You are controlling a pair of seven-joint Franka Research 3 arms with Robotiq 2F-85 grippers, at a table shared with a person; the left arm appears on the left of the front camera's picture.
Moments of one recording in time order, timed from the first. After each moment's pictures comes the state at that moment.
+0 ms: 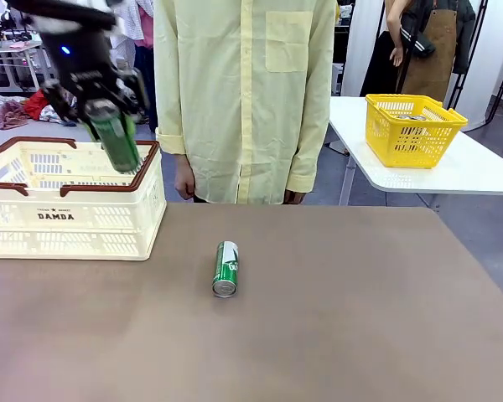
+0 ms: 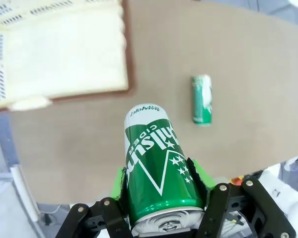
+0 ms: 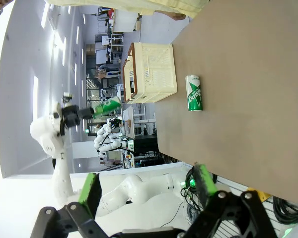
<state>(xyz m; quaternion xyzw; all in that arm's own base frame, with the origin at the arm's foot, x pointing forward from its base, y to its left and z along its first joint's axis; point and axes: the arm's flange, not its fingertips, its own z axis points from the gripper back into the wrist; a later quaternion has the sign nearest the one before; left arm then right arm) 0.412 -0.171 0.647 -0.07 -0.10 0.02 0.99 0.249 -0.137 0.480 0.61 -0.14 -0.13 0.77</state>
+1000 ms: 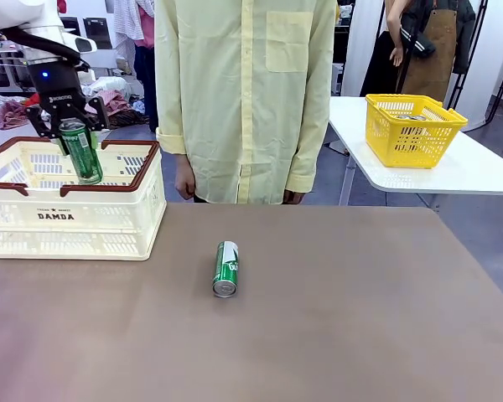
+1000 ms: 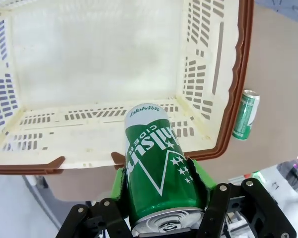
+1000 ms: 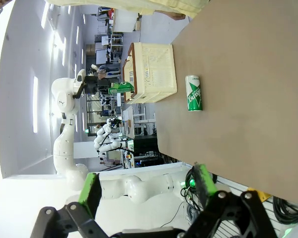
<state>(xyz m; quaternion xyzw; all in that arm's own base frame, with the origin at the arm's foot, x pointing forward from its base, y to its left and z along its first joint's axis) 0.569 -0.059 0.565 -0.07 0.05 0.05 0.99 0.249 -0.137 0.480 0.61 -0.14 -0.13 0.77</state>
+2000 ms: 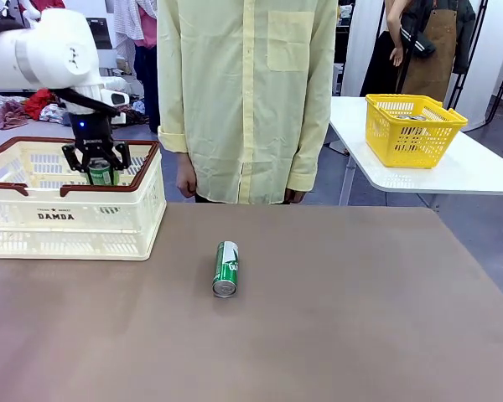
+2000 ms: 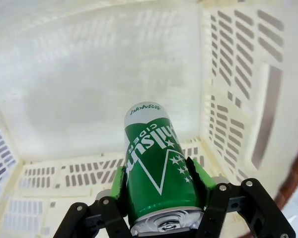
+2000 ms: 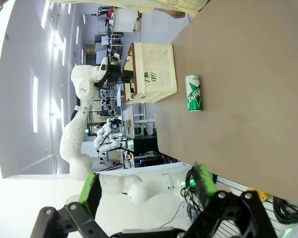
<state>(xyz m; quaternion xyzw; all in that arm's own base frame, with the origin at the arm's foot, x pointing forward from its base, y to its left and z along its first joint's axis) 0.621 -0.080 0.447 -0.03 0.06 -0.01 1.00 0.249 -0.137 0.480 0.61 -0.14 -0.13 0.77</state>
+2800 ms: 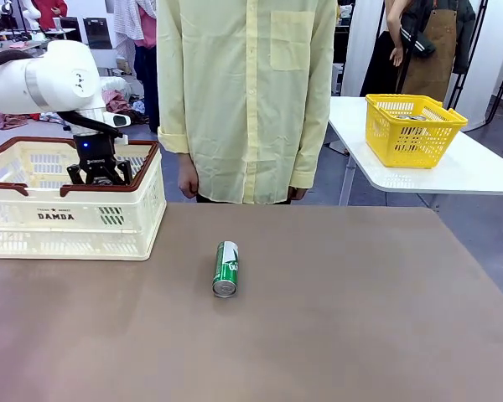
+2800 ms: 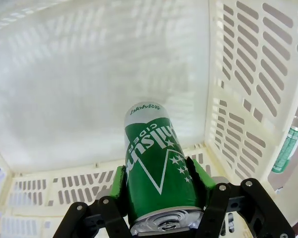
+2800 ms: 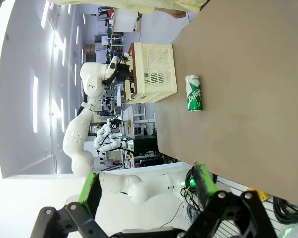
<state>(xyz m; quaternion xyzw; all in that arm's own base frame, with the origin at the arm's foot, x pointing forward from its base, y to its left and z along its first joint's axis) 0.628 -0.075 0.408 -0.05 0.09 -0.02 0.99 0.249 -0.137 0.480 0.61 -0.14 -0.13 0.77</state>
